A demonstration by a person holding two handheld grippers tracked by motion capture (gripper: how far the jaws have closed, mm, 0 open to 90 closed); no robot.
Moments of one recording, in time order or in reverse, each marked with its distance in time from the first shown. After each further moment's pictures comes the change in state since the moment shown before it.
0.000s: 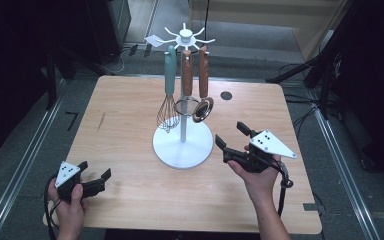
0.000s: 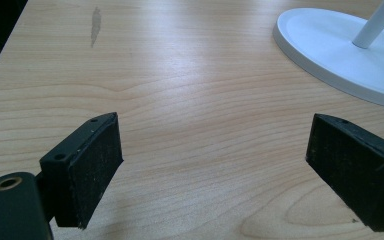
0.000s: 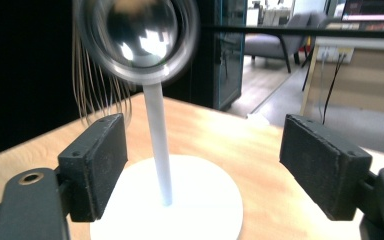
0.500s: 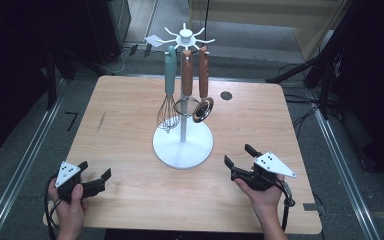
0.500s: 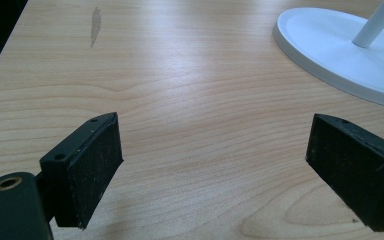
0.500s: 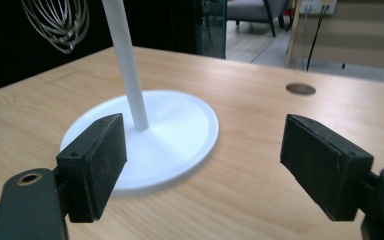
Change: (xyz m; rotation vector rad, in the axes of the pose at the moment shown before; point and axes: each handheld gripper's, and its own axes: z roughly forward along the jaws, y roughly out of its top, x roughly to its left) left arm 0.000 0.000 0.000 0.000 0.000 0.000; right arm -0.017 -0.071 -0.020 0.111 -0.074 0.037
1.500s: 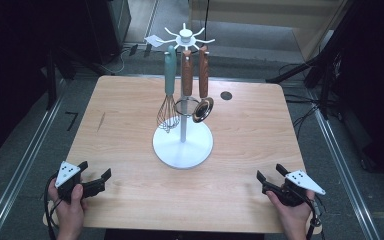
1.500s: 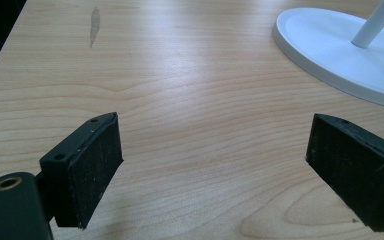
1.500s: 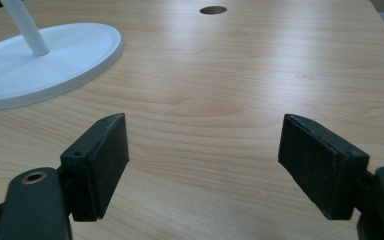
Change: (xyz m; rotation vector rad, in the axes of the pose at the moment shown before) left arm 0.000 0.000 0.000 -0.001 -0.006 0.000; right arm -0.073 -0.066 -0.050 0.123 -0.168 0.087
